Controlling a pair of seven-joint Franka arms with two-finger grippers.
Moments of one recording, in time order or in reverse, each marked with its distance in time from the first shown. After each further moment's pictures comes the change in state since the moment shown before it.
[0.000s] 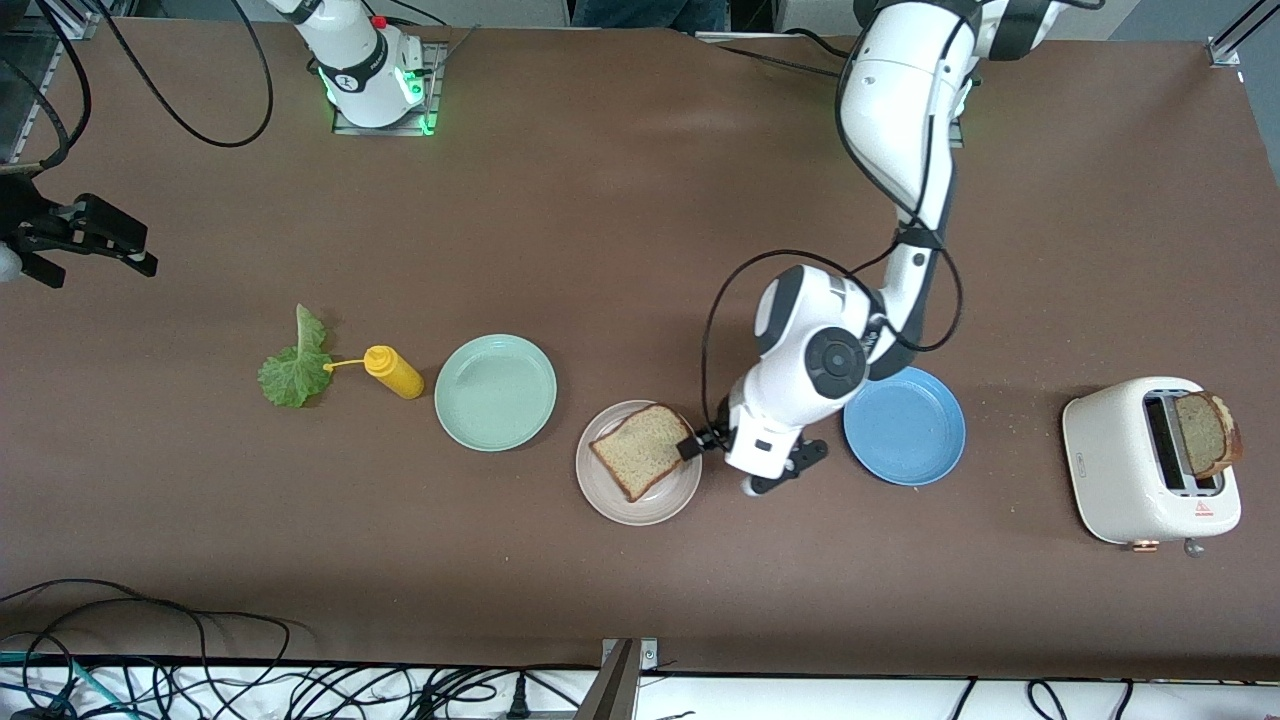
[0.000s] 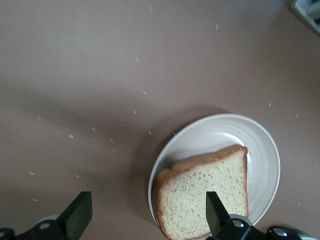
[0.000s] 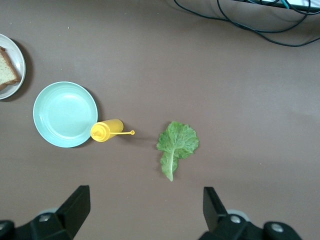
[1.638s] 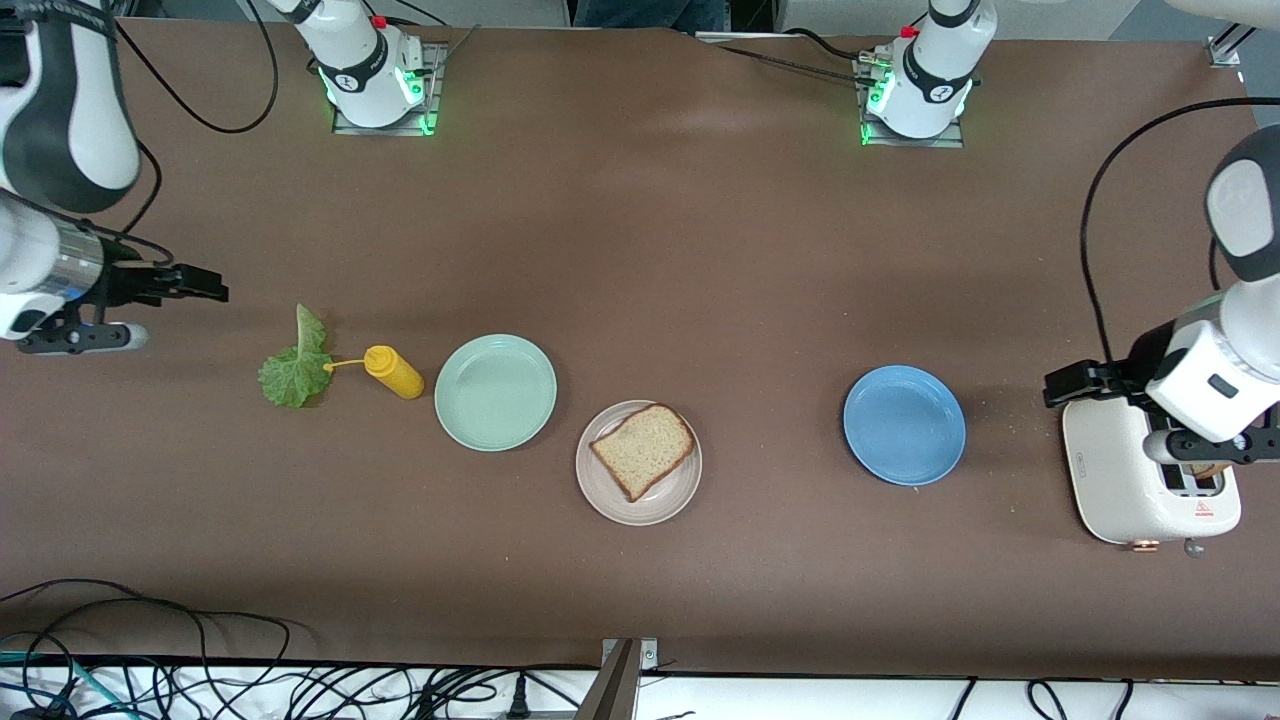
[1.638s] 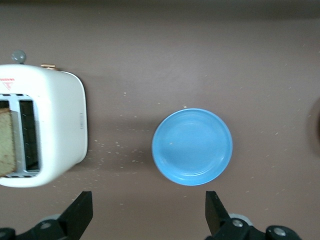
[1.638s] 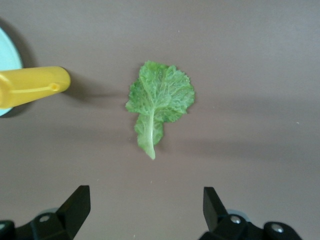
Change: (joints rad) left arm 0.385 -0.400 0.085 -0.019 0.356 -0.513 0.826; right arm -0.030 0.074 -0.080 -0.444 -0.003 0.278 -0.050
